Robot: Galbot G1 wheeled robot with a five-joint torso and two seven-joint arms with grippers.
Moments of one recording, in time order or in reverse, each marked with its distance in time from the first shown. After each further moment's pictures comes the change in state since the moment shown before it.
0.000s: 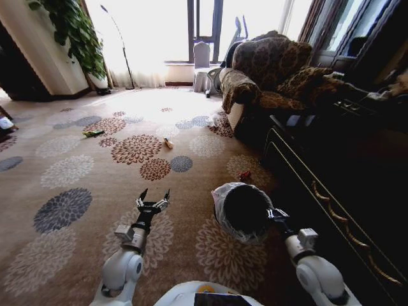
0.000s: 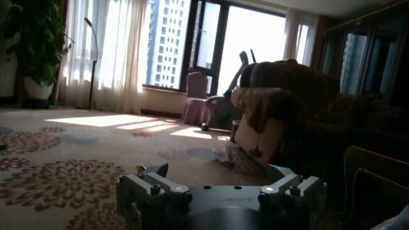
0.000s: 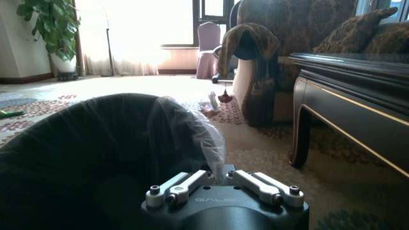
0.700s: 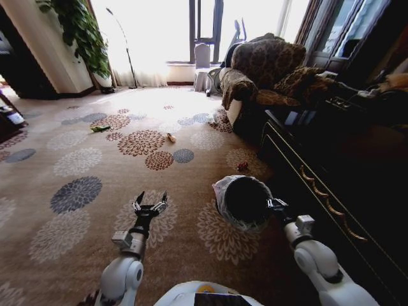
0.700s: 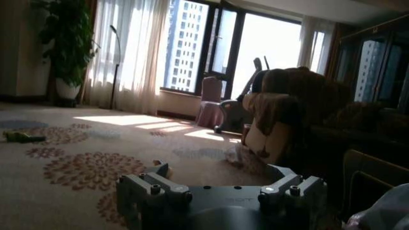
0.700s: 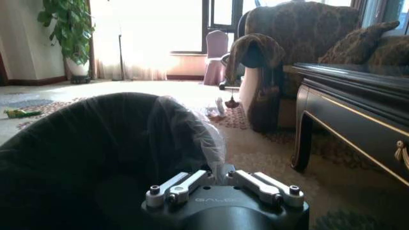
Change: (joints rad) left arm 0.094 -0.115 0.006 -0.064 0.066 -0.039 -0.007; right arm 0.126 -0.065 -0.052 -0.053 0.036 -0.017 0.019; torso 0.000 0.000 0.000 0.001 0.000
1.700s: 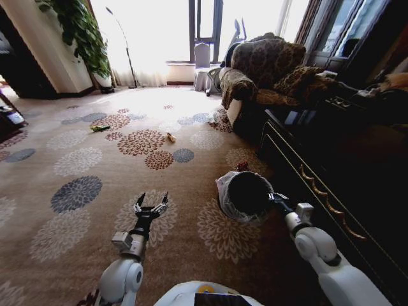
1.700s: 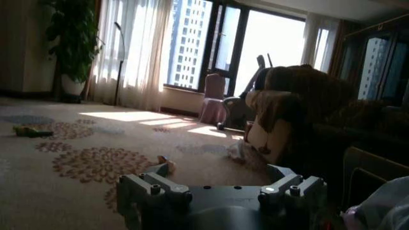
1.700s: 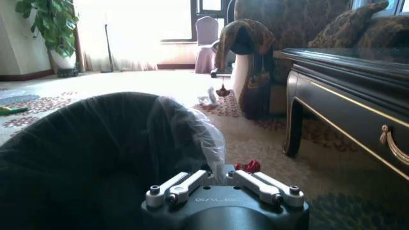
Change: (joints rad) left arm 0.023 -0.012 -0.012 -0.024 -0.003 0.013 0.001; right arm 0.106 -0.052 -0.019 -0.048 0.109 -0.085 0.052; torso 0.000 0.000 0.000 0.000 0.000
